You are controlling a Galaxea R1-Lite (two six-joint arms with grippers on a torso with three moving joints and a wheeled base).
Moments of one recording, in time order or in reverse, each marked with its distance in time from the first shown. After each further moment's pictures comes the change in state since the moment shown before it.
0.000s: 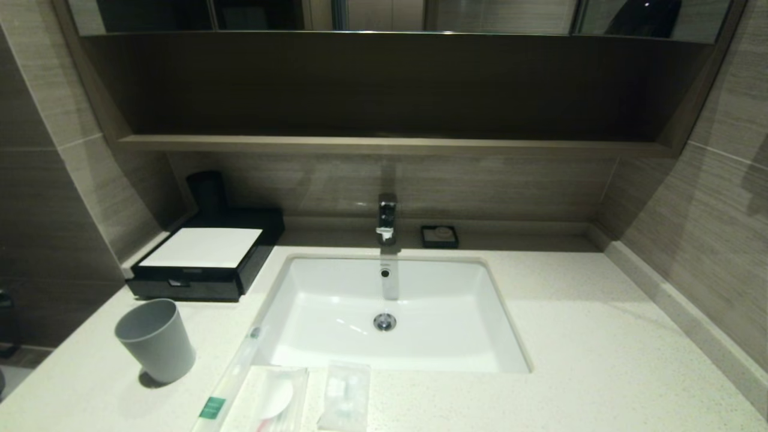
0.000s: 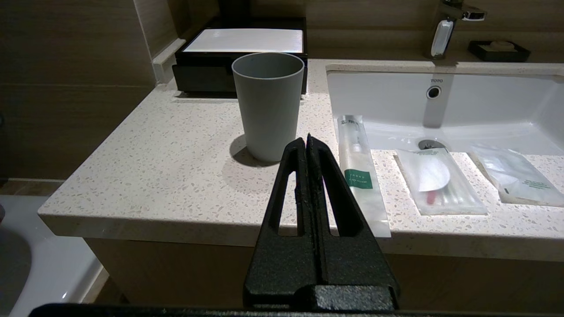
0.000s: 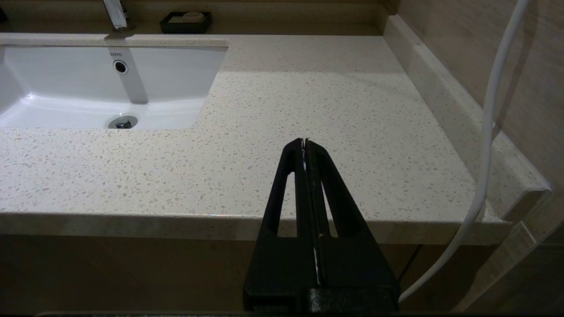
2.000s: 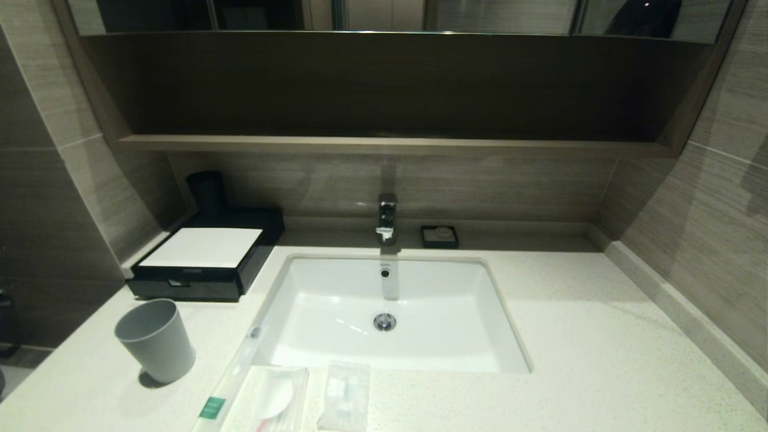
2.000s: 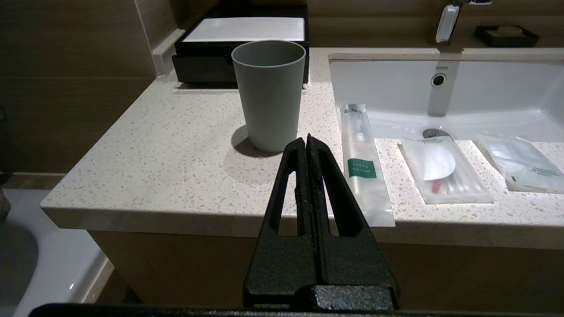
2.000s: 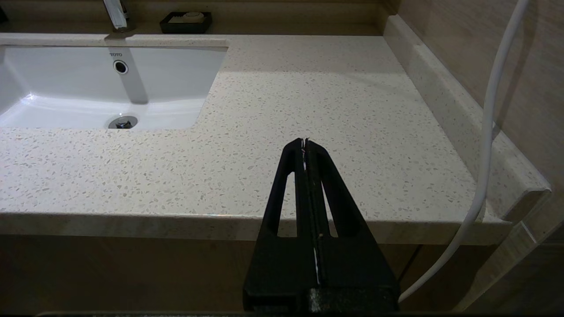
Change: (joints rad) left arm 0.000 0.000 -0.002 0.028 0.001 0.017; right arm 0.000 0.000 0.000 0.000 0.000 -0.001
